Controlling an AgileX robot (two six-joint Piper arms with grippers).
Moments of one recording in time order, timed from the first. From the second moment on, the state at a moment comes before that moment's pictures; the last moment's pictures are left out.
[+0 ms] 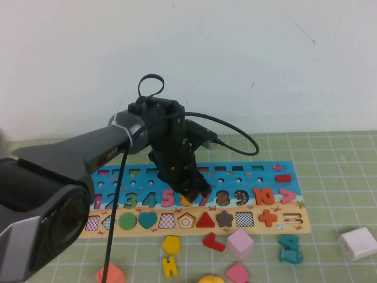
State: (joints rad) right arm -0.07 -0.01 0.02 -0.10 0.41 0.12; left arm -0.45 2.35 -1.89 -0.14 0.98 0.31
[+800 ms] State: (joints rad) right arm -0.07 -0.01 0.02 -0.10 0.41 0.12; left arm -0.47 2.36 -1.89 -0.13 0.96 0.36
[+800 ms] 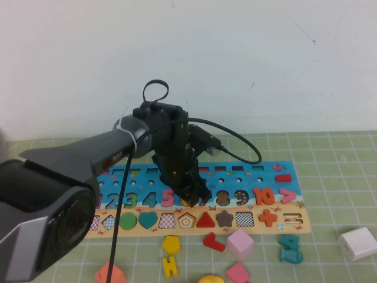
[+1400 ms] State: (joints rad) right arm -0.07 -0.01 0.02 -0.10 0.41 0.12; left arm -0.47 2.37 -1.89 -0.11 0.96 0.33
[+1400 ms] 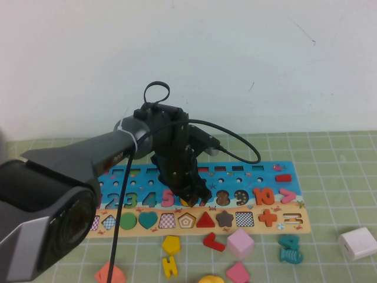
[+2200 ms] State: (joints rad) right arm -0.07 -0.01 0.02 -0.10 0.41 0.12; left arm -0.47 2.37 -1.89 -0.06 0.96 0.32
